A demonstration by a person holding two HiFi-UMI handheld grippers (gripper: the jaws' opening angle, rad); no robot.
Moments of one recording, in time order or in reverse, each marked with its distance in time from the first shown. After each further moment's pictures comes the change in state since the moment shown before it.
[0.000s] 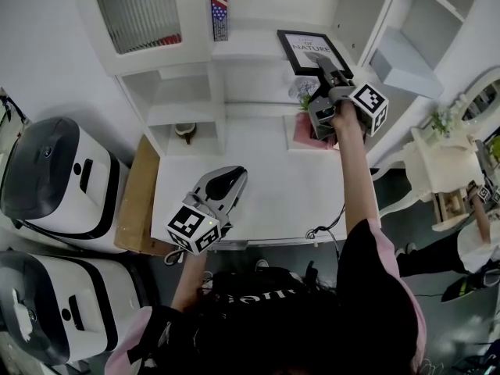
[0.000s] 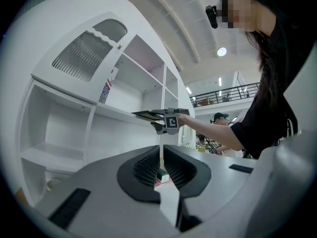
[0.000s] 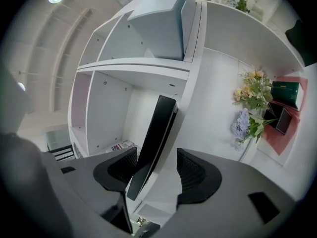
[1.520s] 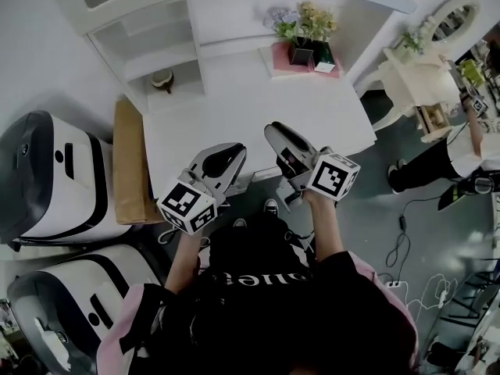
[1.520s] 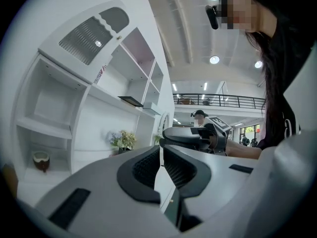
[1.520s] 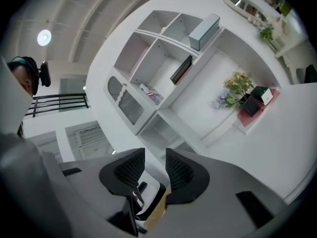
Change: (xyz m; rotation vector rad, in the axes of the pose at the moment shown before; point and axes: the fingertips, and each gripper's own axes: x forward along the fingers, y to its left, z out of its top) left arm -0.121 -0.051 -0.043 -0.119 0.098 -0.273; right arm -0.243 0.028 -0.311 -0.397 0.255 -0.001
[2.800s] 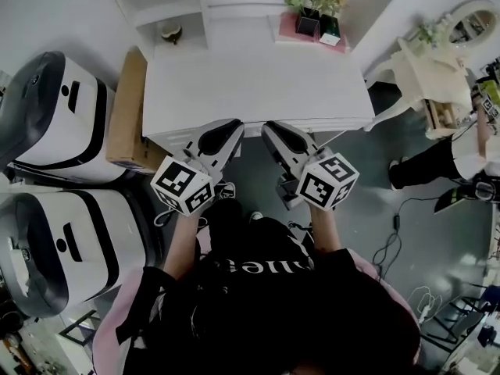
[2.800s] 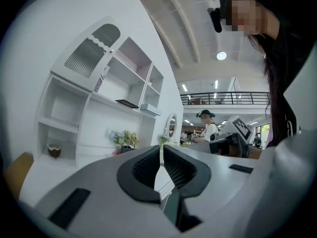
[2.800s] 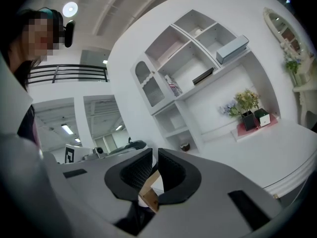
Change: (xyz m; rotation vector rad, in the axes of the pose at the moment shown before) left arm -0.010 -0.135 -0.021 0.002 -0.021 0.172; right arm -0.151 0.040 -0.056 -0.274 0.169 0.041
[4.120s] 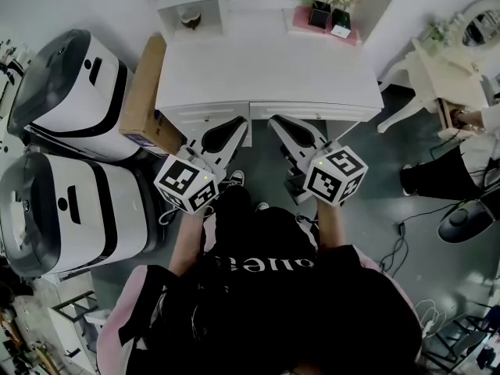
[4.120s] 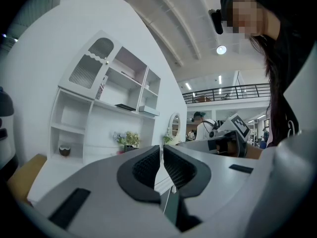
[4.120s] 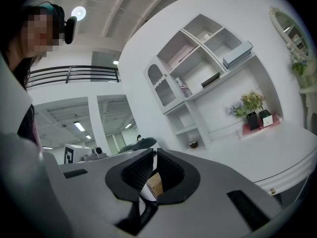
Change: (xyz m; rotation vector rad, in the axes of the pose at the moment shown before) left arm -0.049 -0.089 -0.015 0.047 -0.010 0.103; right arm -0.078 0.046 -0.027 -0.047 0.017 0.106
